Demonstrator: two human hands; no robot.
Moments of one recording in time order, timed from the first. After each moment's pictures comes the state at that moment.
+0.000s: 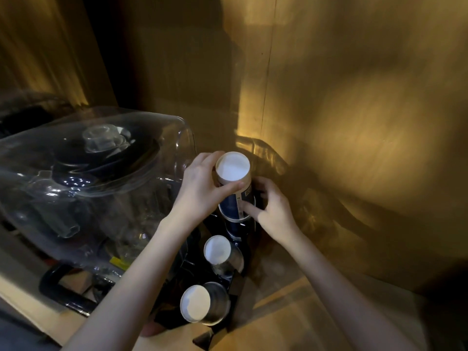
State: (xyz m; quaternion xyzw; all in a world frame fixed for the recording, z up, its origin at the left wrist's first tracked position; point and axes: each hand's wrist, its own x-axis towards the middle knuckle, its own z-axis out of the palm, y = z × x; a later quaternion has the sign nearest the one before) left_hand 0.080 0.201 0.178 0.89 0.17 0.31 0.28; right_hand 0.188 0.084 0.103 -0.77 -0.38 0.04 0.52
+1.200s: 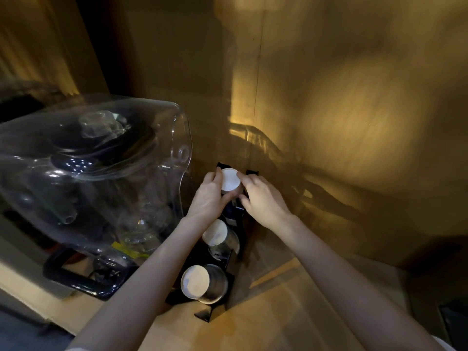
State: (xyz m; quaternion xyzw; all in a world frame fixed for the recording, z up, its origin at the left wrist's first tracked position) left_hand 0.103 0.200 0.105 0.93 0.22 0.14 0.27; right_hand 0.176 0.084 0.108 -0.87 -0.46 -0.04 0.18
